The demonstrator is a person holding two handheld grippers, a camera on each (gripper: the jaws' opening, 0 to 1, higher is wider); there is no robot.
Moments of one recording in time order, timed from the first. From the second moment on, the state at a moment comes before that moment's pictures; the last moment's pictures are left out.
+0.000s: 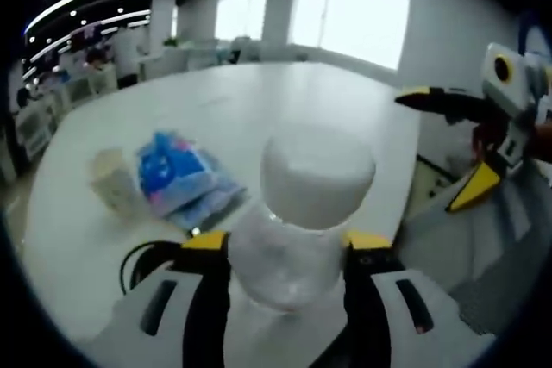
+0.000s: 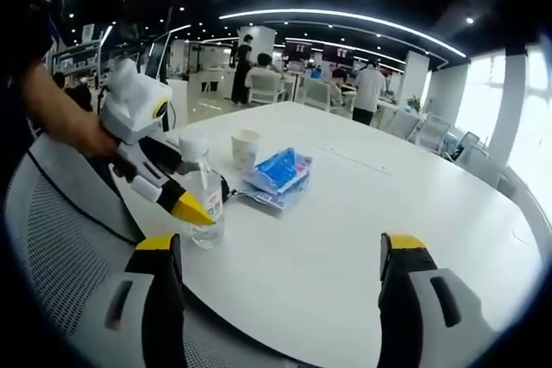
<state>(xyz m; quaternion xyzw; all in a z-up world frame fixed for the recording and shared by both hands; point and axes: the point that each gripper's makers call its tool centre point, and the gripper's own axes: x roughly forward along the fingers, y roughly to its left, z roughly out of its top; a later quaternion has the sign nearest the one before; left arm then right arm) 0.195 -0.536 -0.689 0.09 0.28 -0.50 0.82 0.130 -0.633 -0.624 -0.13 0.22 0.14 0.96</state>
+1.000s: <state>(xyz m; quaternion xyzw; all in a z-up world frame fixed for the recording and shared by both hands) 0.188 -0.540 -0.690 0.13 0.29 -0.54 0.78 0.130 -0.634 -0.623 -0.13 0.21 0.14 0.96</state>
